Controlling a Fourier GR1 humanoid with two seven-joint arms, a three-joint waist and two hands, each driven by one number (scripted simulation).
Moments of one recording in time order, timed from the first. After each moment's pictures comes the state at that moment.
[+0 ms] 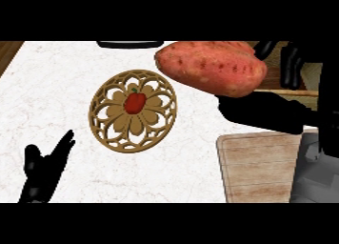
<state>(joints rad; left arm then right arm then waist) 0.12 0.21 0.03 -1.48 0.05 -0.02 0.27 -0.82 -0.01 0.10 -2.04 0.88 0.19 1.05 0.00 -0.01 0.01</state>
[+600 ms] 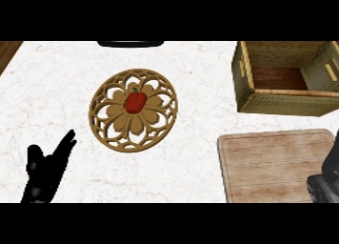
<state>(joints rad) 0.13 0.19 0.02 -1.50 0.03 -0.01 0.27 -1.15 -0.19 -0.22 -1.71 0.80 0.25 1.02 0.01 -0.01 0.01</state>
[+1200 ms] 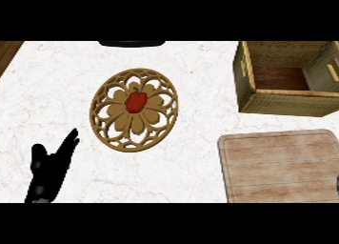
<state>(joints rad) 0.11 0.18 0.02 -1.48 0.02 -0.01 0.25 -1.13 -0.33 -0.33 -1.40 0.74 0.20 0.81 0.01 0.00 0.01</state>
